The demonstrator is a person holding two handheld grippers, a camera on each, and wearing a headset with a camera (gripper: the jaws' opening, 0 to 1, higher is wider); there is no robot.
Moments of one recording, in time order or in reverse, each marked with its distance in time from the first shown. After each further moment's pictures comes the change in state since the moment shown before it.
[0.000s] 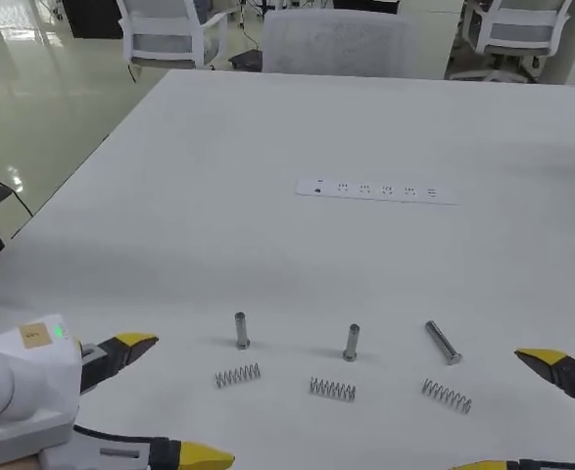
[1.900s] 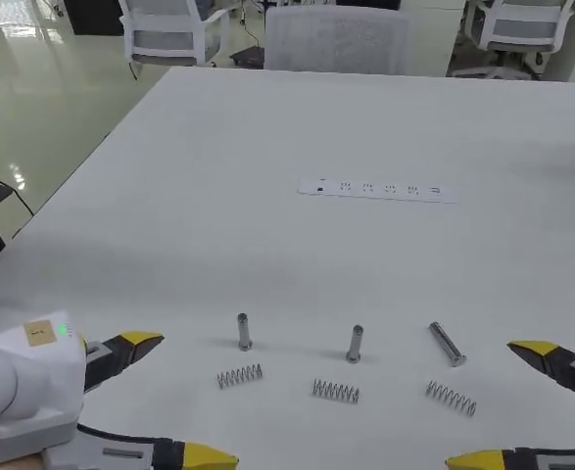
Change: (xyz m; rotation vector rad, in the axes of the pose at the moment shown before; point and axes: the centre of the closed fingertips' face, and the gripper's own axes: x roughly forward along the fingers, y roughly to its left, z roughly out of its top) left arm 0.003 0.001 0.004 0.010 0.012 -0.017; right arm 0.011 -0.008 0.012 0.013 0.003 0.033
